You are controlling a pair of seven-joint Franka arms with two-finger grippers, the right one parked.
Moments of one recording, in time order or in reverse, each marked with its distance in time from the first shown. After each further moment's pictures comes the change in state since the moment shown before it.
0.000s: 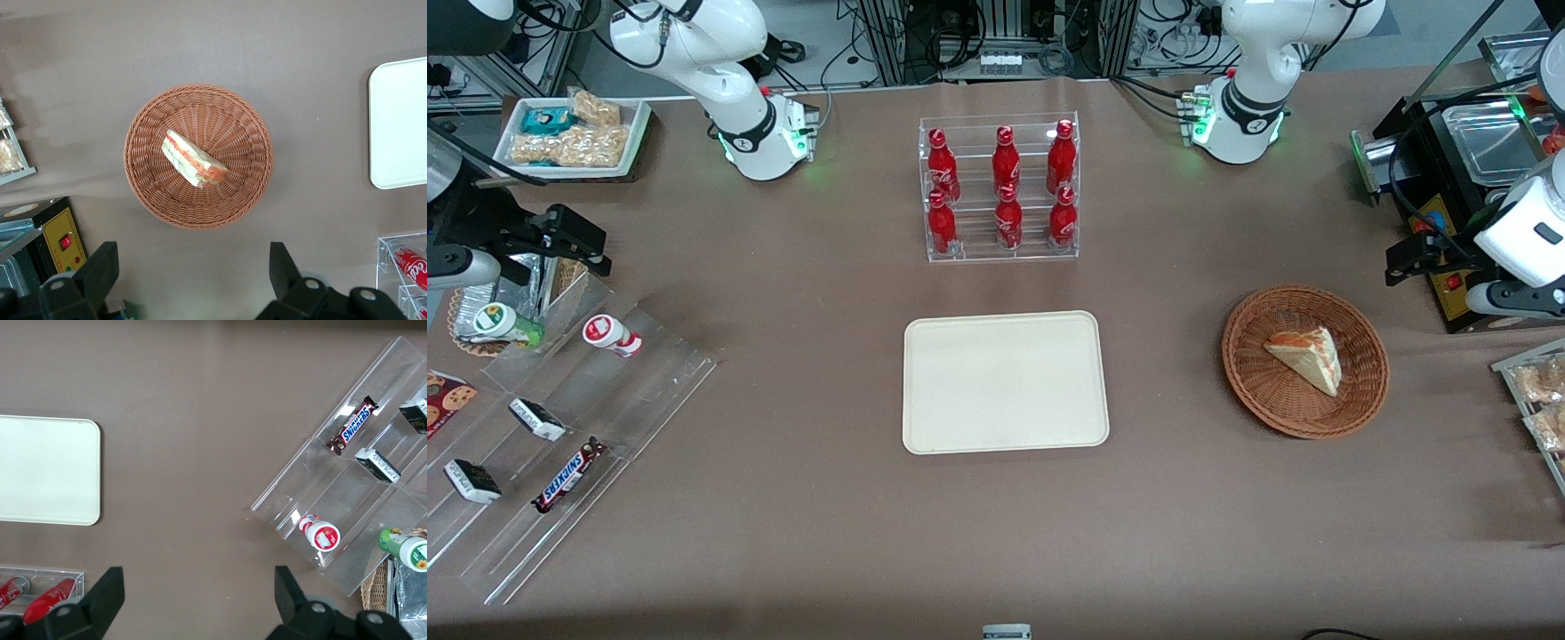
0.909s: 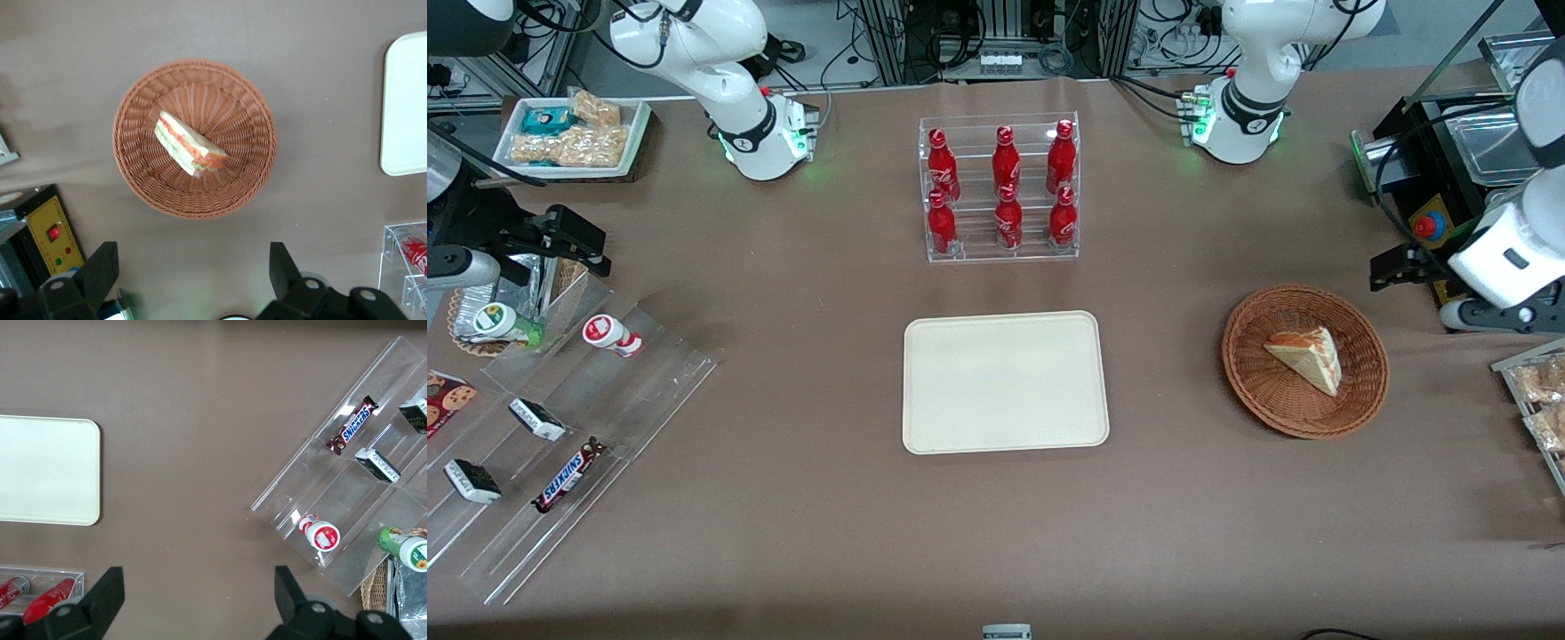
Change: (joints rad) arm 0.000 0.040 0.000 -0.058 0.000 0.000 -0.001
